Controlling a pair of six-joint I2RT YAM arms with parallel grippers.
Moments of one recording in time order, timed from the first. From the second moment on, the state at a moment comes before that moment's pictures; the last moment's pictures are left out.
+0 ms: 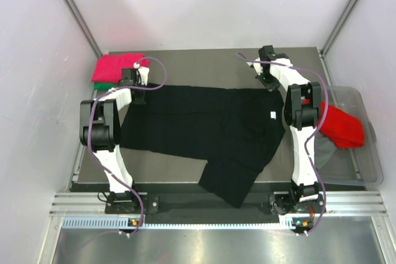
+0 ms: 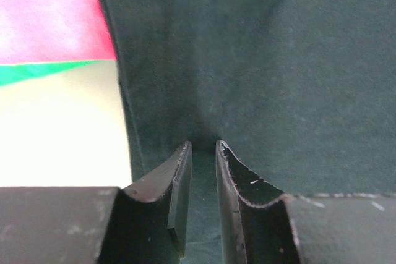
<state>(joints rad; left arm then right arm) 0.03 1.94 1.24 -0.17 0.02 0.24 0.16 2.36 2.01 -0.92 0.24 -0.48</state>
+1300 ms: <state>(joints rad) 0.02 1.84 1.62 -0.35 0.10 0.16 0.15 2.11 1.88 -0.59 0.33 -0.50</state>
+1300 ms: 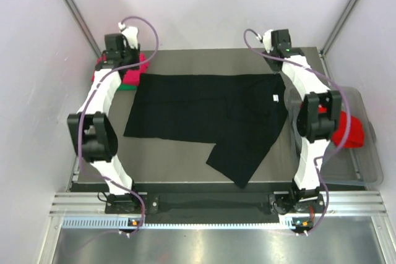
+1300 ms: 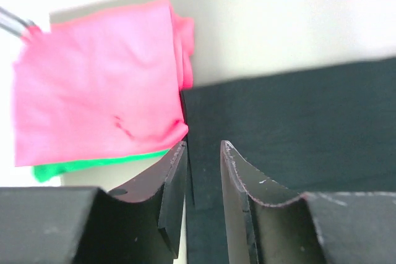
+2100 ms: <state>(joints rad) 0.01 1.47 0.88 -0.35 0.25 0.20 0.50 1.90 1.34 -0.54 -0.09 -0.56</state>
